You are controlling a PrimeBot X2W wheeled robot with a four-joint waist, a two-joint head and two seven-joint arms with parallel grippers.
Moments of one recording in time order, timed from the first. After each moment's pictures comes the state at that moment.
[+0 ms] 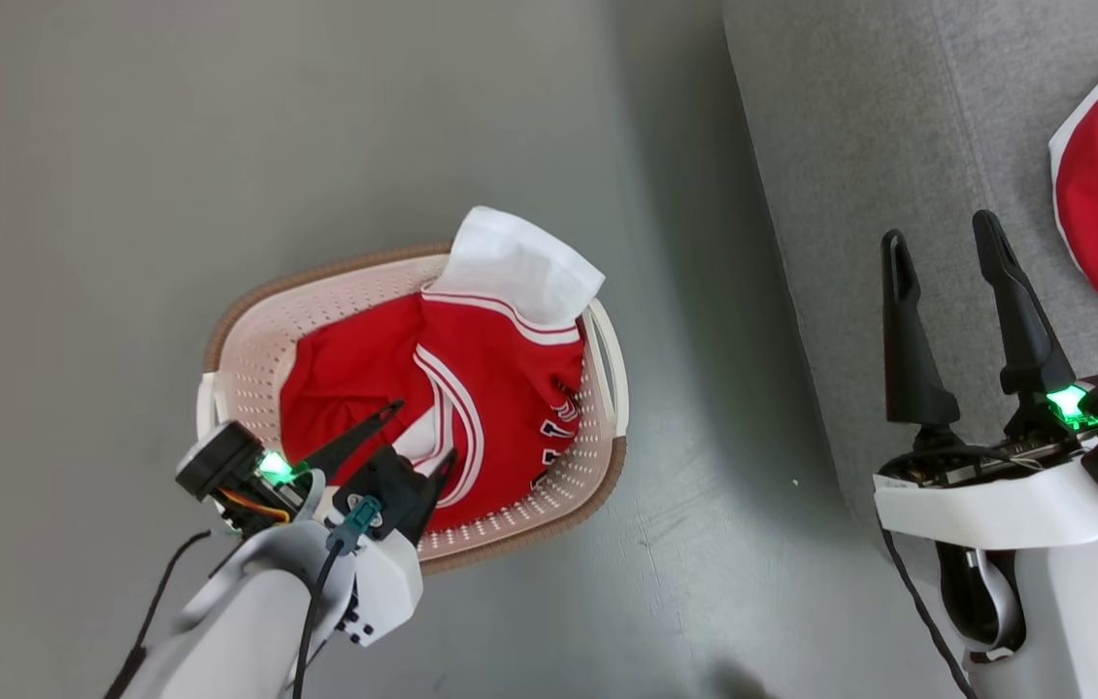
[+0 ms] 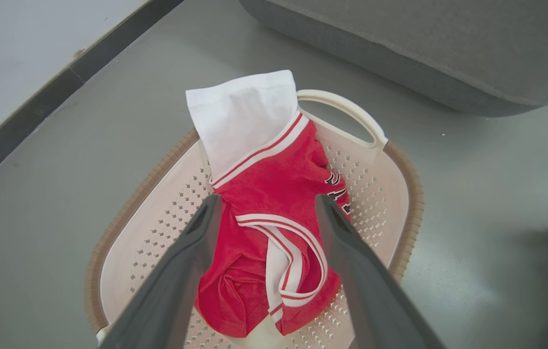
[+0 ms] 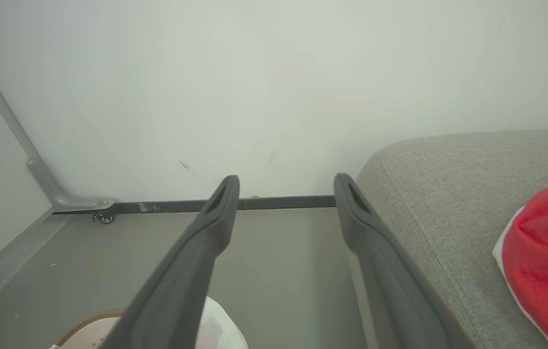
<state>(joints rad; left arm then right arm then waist) -0.46 0.26 -0.55 0.55 0.06 -0.11 -0.11 -0.23 -0.04 0.02 0.02 0.17 0.12 -0.24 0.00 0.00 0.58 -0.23</state>
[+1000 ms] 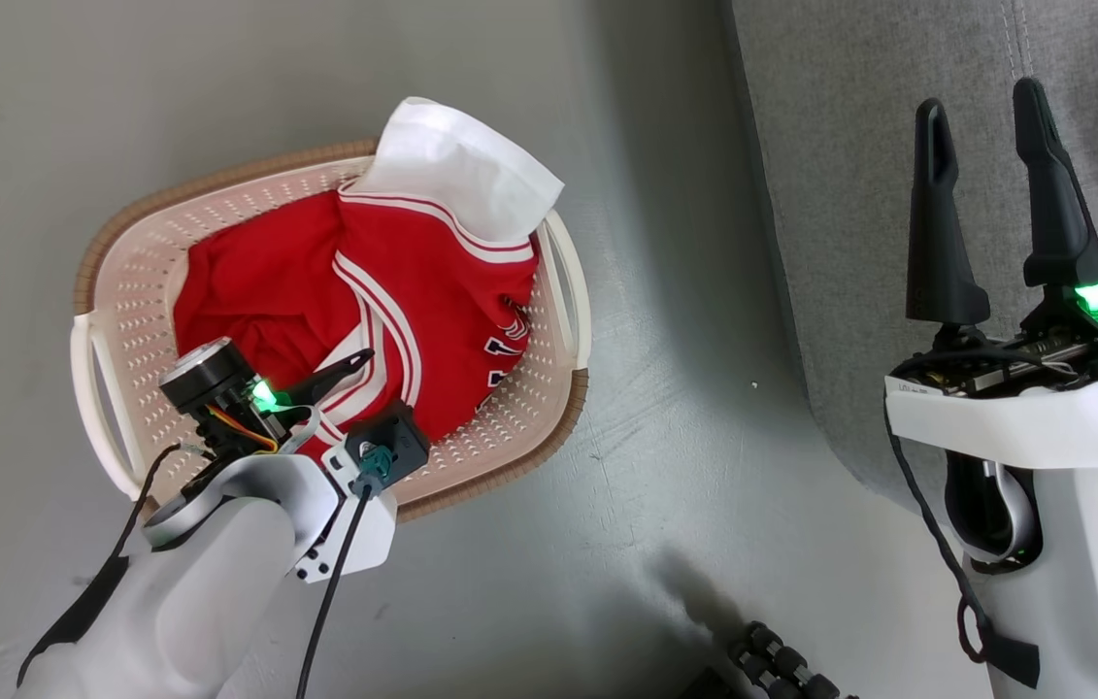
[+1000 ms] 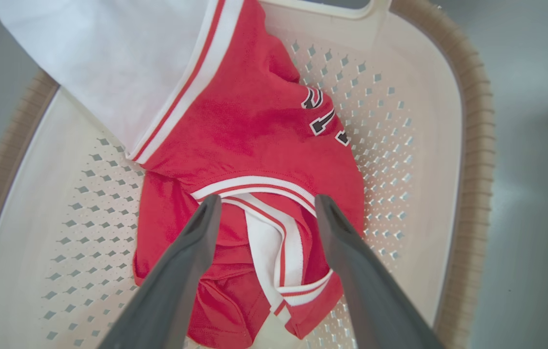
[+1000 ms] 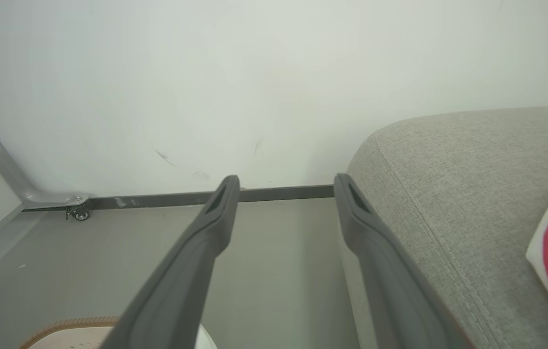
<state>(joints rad) -0.68 0.32 -0.69 0.71 0.22 -0.12 -0.06 -0.40 -0.04 0.03 0.01 0.24 0.12 -0.25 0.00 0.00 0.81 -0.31</state>
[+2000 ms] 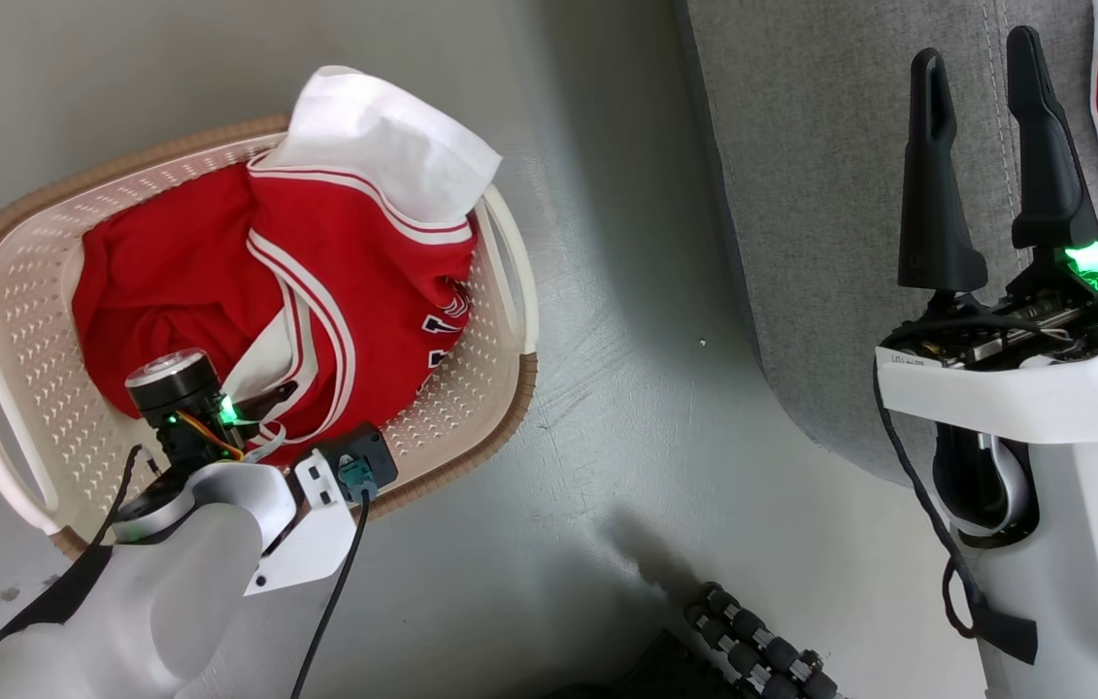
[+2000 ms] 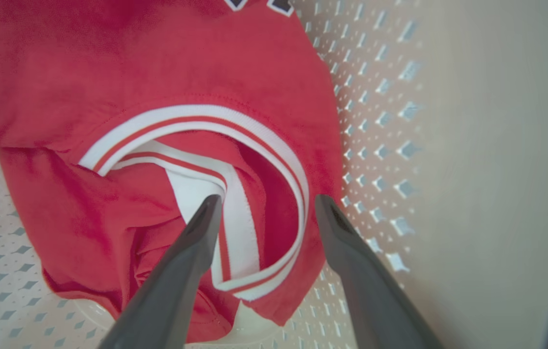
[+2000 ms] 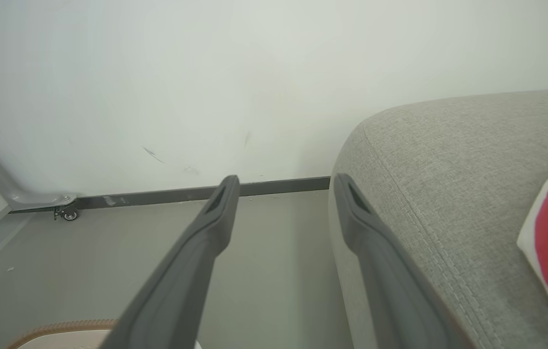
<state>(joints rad) -0.76 0.36 -0.85 0.87 0.29 -0.12 0.06 -0.46 -0.04 0.07 0.01 0.32 0.12 -0.25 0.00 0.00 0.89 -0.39</state>
